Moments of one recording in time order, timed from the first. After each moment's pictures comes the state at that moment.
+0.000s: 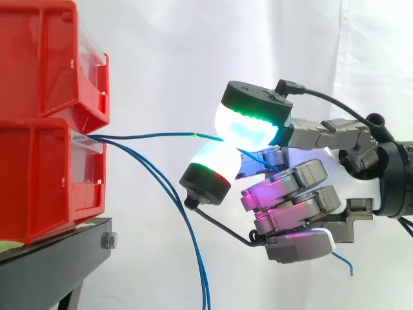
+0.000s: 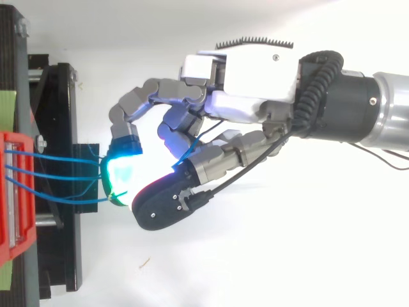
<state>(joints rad) 0.10 -2.28 -1.22 -2.78 -1.40 0.02</state>
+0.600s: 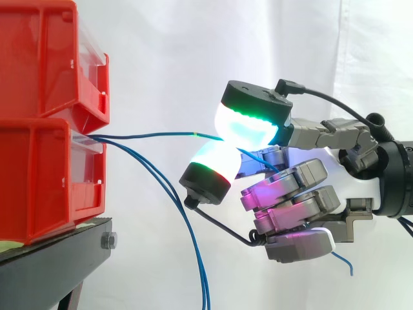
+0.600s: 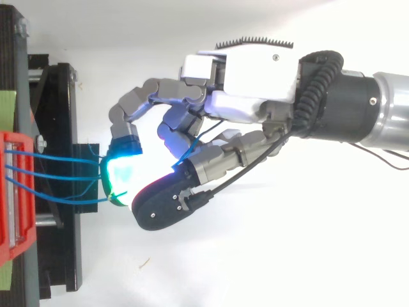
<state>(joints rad) 0.10 -2.28 -1.22 -2.78 -1.40 0.02</state>
